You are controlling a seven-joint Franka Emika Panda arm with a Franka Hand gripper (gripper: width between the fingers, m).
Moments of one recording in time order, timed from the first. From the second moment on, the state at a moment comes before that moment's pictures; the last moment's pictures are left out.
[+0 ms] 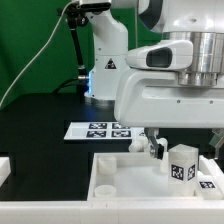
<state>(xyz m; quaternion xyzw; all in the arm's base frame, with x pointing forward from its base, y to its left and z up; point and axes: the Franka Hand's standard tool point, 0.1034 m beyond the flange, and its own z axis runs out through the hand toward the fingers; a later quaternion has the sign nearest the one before) 0.659 0.117 0.084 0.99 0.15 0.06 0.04</state>
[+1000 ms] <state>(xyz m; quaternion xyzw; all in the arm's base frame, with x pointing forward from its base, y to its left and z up) 0.659 0.115 0.085 0.93 0.36 0.05 0.06</state>
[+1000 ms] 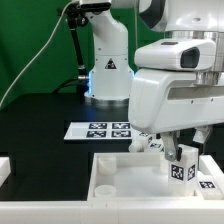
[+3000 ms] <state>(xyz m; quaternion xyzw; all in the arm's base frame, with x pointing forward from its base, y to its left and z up) 0.657 0.114 0.086 0.95 -0.31 0.06 -0.01</state>
